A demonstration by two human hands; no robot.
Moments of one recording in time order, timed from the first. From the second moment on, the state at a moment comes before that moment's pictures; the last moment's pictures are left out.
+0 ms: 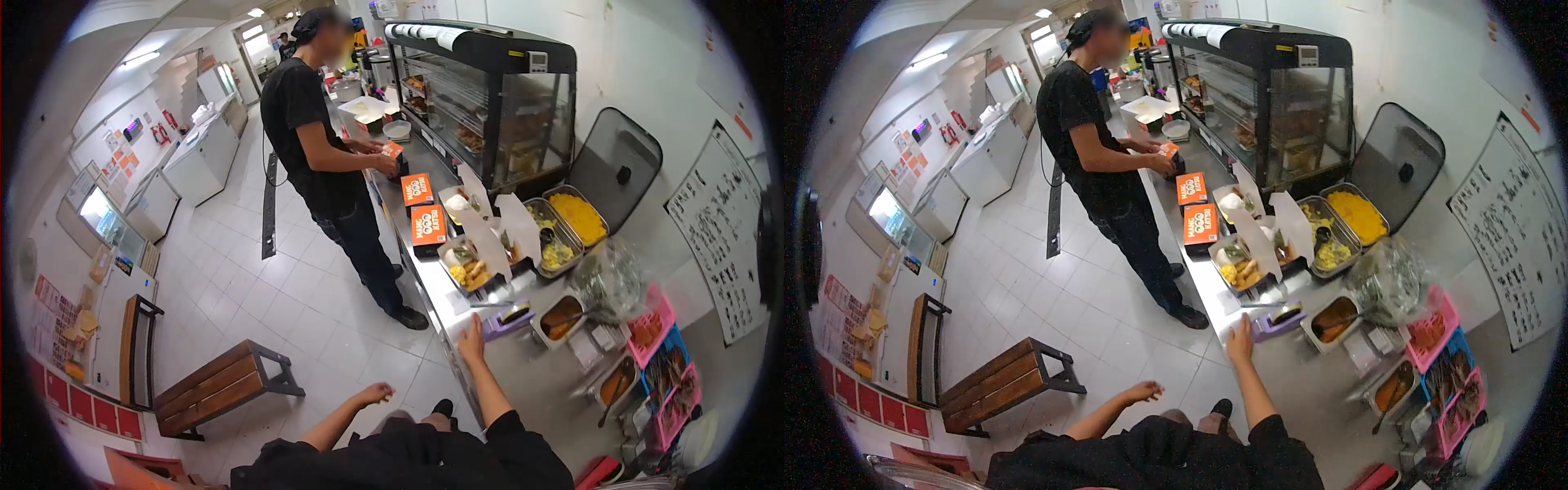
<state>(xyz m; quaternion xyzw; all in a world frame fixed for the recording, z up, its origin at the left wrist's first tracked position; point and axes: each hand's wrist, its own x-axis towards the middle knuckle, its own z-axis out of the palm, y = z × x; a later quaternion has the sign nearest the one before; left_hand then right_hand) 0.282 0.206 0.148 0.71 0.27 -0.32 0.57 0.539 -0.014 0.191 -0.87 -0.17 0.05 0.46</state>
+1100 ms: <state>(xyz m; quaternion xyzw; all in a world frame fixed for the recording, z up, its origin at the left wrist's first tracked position) 0.642 0.212 0.200 0.65 0.15 -0.27 0.69 0.628 0.004 0.311 -0.90 -0.03 -0.02 0.43</state>
